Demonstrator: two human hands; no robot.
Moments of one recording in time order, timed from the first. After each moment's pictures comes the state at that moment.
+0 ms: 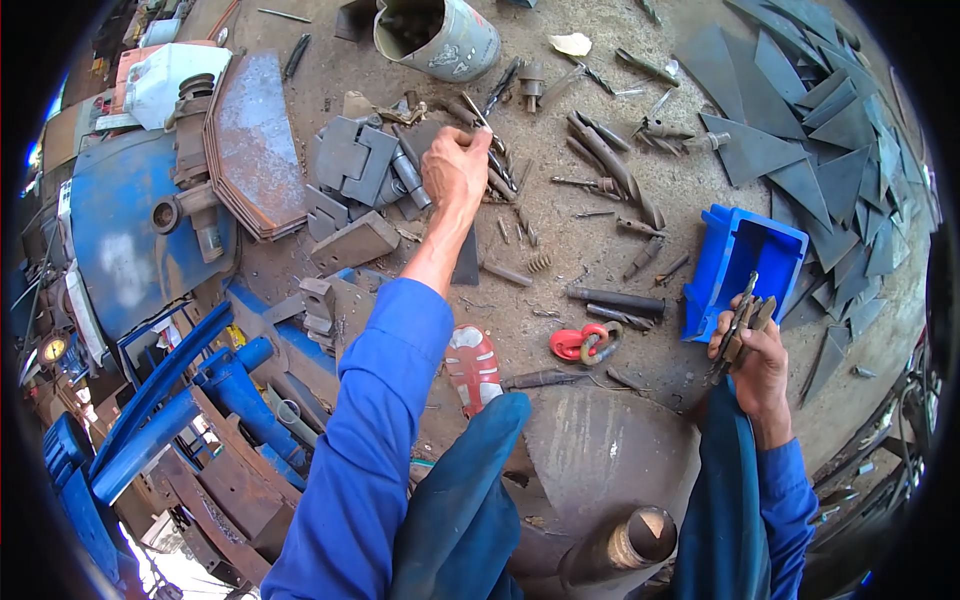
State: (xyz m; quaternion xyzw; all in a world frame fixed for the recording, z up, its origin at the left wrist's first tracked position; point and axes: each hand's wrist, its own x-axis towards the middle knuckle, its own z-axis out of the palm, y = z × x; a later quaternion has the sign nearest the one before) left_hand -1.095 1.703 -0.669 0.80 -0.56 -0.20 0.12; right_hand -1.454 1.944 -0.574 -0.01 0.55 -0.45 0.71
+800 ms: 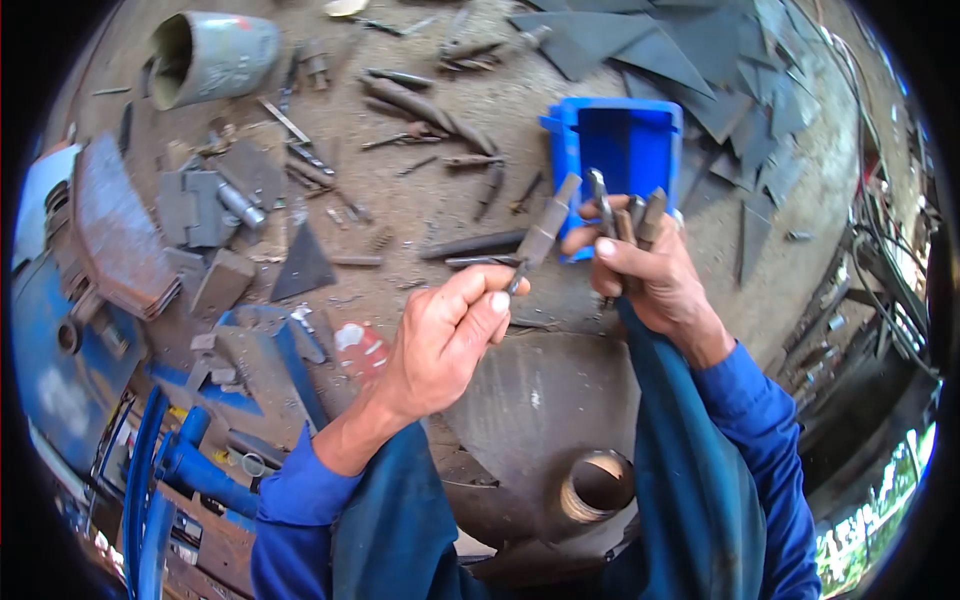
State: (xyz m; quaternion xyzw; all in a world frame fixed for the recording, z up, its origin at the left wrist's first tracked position) left_hand -1.203 1.873 -0.527 0.45 -0.49 -0.74 0.07; right_hand -1.445 1.930 -0.550 -0.03 0.55 -0.44 0.71
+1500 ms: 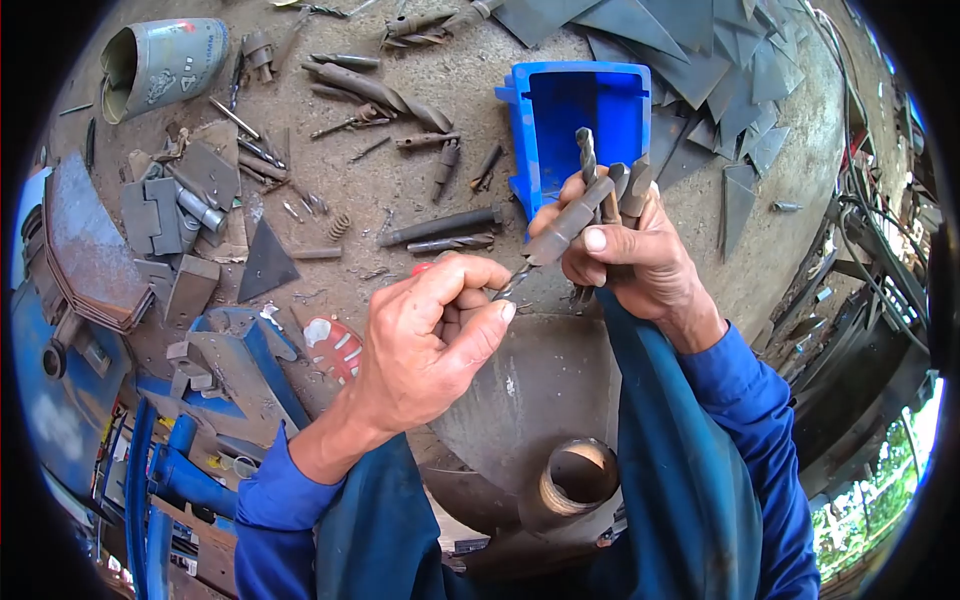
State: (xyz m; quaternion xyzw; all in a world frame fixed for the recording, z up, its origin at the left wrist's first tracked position) left_hand -1.228 1.880 -0.515 0.44 -0.59 -0.67 0.11; right_hand -1.455 1.941 -0.556 -0.03 0.44 -0.49 0.75
